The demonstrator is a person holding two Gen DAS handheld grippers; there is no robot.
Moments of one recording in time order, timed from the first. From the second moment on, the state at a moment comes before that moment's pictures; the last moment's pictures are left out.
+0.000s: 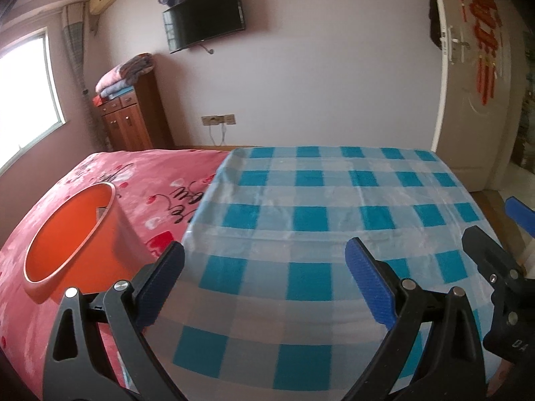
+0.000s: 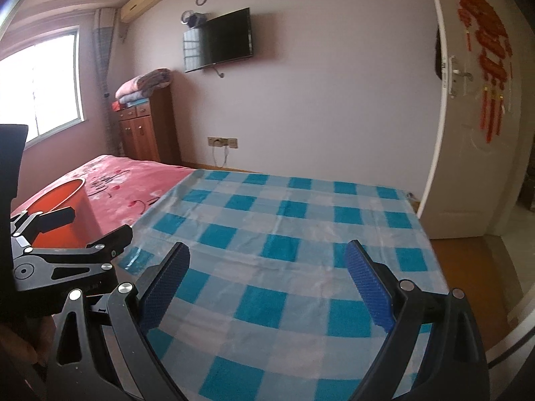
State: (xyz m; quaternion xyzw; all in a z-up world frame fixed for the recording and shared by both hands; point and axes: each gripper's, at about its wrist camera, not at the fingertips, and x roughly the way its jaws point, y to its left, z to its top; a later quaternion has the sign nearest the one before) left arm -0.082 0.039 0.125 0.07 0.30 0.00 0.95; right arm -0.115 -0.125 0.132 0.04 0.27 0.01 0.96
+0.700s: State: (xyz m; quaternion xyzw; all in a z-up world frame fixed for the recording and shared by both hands) left arm -0.113 -0.012 0.128 0.06 0.26 -0.07 0.96; right arm -0.158 -0.171 0.139 0.04 0.23 -0.07 0.97
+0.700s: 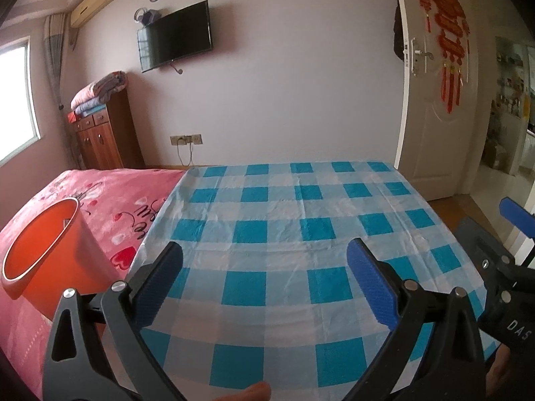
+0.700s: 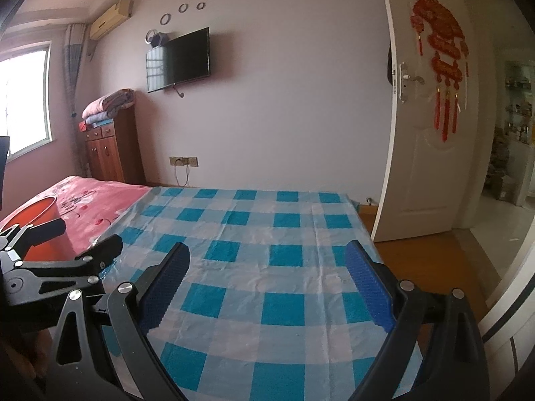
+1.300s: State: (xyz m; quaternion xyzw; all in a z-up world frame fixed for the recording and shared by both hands) left arm -0.104 -0.018 0.115 0.06 0.26 -0.07 0.96; right arm -0.145 -0.176 0.122 0.05 0.26 -0.07 0.96
